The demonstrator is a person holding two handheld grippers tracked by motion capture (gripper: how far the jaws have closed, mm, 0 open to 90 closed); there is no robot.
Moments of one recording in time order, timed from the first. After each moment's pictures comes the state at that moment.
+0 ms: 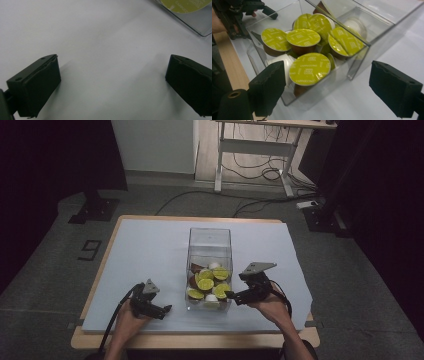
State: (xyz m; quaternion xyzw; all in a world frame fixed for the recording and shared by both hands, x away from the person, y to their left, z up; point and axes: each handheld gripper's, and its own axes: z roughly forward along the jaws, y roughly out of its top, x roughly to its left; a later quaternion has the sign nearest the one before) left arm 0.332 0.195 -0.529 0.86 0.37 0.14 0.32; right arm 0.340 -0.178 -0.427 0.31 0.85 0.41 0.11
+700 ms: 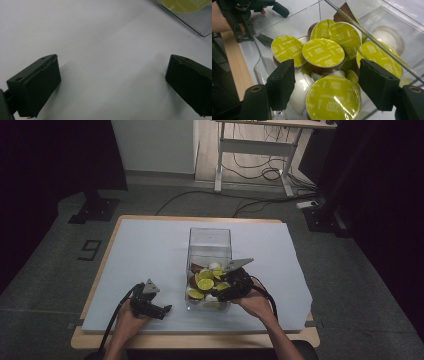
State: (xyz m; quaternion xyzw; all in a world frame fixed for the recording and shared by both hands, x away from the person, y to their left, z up) left arm 0.332 0.195 -0.529 0.86 0.37 0.14 0.32; right arm 0.356 -0.130 -0.434 0.28 0.87 0.39 0.08
